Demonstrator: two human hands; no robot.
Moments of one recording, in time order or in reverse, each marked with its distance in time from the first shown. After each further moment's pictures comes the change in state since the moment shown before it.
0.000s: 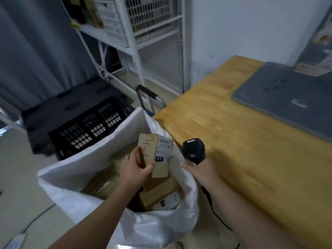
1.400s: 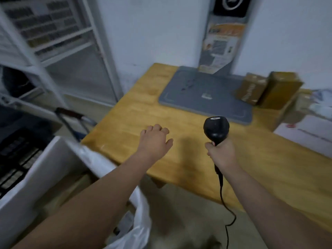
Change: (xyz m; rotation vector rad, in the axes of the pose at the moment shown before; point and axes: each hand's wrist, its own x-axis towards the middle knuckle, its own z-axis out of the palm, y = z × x) left_hand 0.011 0.214 0.122 0.668 -0.337 0.816; right_hand -0.043 0.015 -0.191 -0.047 0.753 0.004
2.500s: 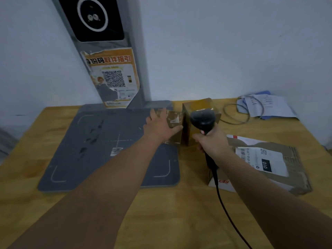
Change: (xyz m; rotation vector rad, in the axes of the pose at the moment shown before) left_hand 0.430 0.355 0.031 -0.151 -0.170 0.181; right_hand 0.345 0.042 -0.253 0.009 0.210 0.151
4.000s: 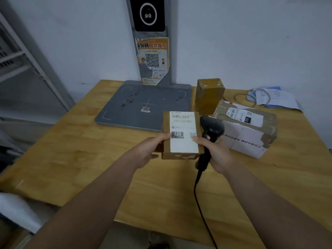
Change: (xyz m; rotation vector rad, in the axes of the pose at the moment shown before) left_hand -0.334 -0.027 0.046 -1.121 -0.195 -0.301; right_hand -0.229 0.068 -0.051 0.693 -0.514 0.088
